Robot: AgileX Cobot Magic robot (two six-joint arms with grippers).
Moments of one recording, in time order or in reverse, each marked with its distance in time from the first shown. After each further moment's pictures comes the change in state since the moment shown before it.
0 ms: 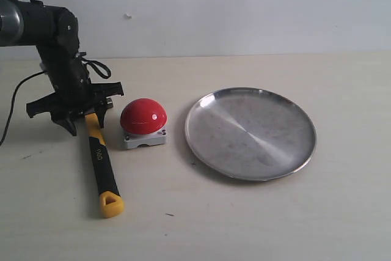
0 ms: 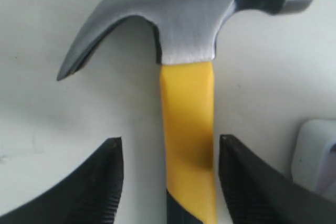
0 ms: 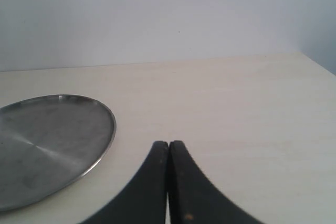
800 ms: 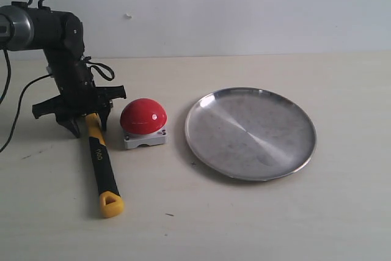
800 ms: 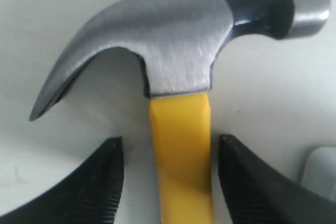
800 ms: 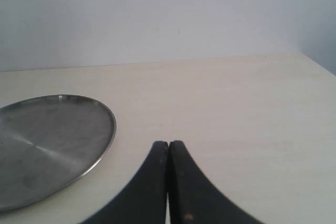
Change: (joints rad) left arm 0.009 0.081 -0.091 -0.011 0.046 0.030; right arm 0.000 0.000 0.000 0.000 0.000 0.000
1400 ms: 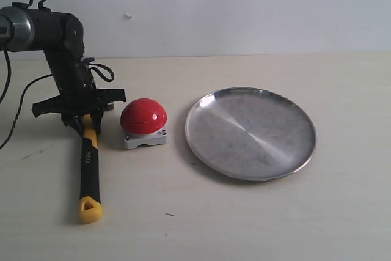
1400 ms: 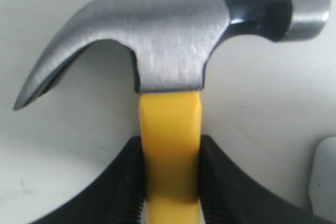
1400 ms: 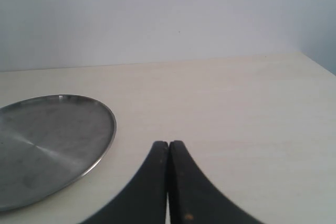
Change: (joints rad) left arm 0.002 0.005 0.000 0.000 0.001 0.083; right arm 0.000 0.000 0.000 0.000 0.000 0.000
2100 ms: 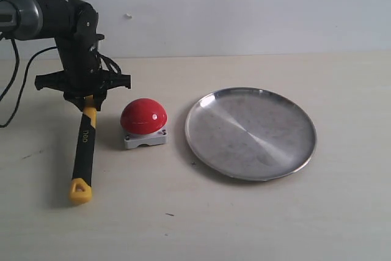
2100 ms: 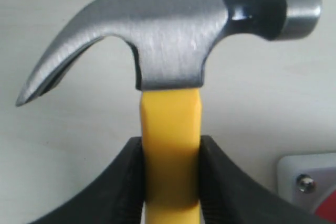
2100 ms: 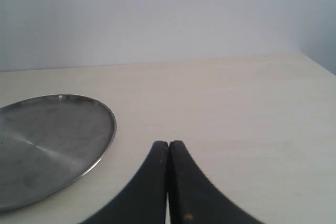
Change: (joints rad) left arm -0.078 -0.072 0.000 0.241 -0.077 -0.082; right arm 0.000 0.000 0.000 0.000 0.000 0.000
